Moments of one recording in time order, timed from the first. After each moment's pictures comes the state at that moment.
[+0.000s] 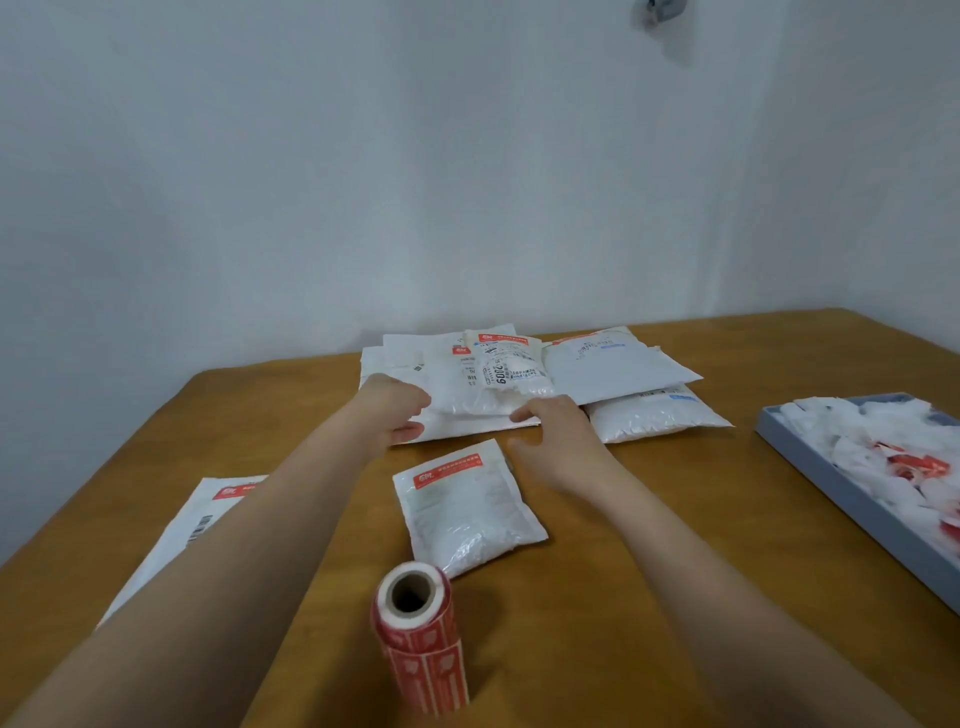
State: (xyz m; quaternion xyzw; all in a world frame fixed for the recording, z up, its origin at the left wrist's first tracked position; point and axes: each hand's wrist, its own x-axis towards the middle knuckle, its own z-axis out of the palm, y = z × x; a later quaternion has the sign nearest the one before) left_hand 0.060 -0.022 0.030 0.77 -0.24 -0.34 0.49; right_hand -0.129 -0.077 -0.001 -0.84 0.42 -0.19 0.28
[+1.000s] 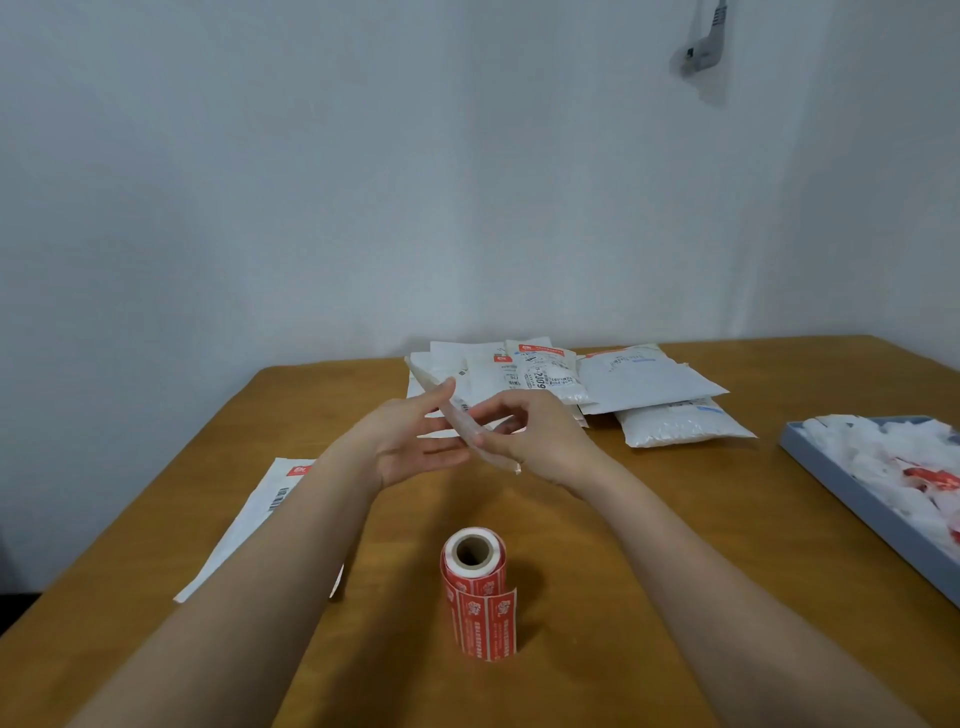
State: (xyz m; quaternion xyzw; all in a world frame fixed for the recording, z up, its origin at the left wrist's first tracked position) left_hand 0.053 0.066 0.042 0.59 -0.25 -0.50 0.59; right_hand -0.105 -0.010 0.039 -0.80 0.23 -0.28 0.48
